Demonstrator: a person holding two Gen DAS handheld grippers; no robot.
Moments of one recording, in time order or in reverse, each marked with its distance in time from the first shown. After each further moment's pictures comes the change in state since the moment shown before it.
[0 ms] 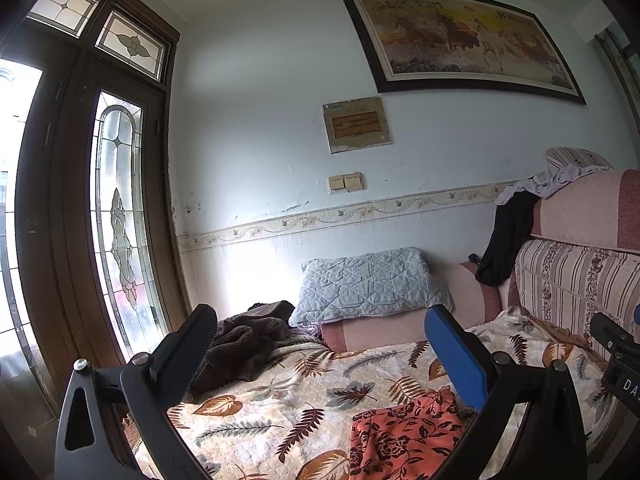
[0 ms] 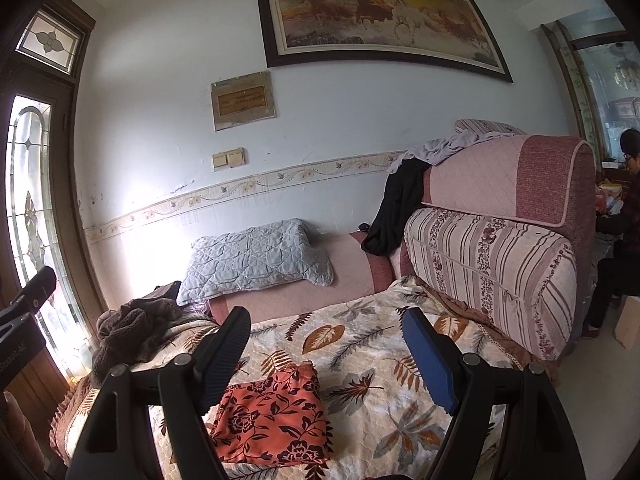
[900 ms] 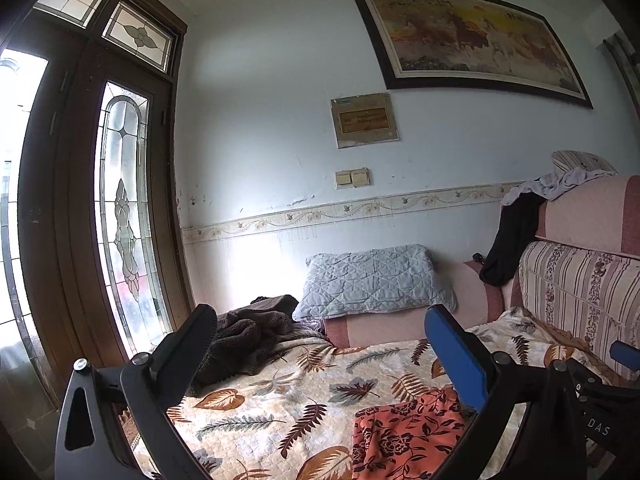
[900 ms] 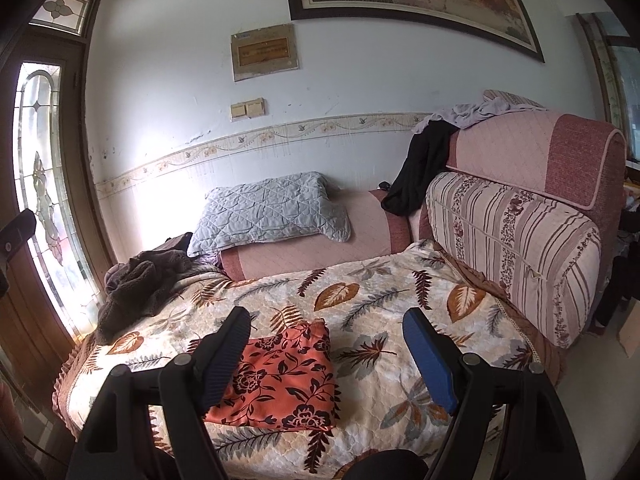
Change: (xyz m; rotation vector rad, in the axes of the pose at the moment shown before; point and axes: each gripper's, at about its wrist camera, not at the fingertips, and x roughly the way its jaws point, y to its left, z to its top) left arm 0.002 0.009 -0.002 -0.023 0.013 0.009; right arm 0.032 0.012 -0.021 -0.063 0.161 0.055
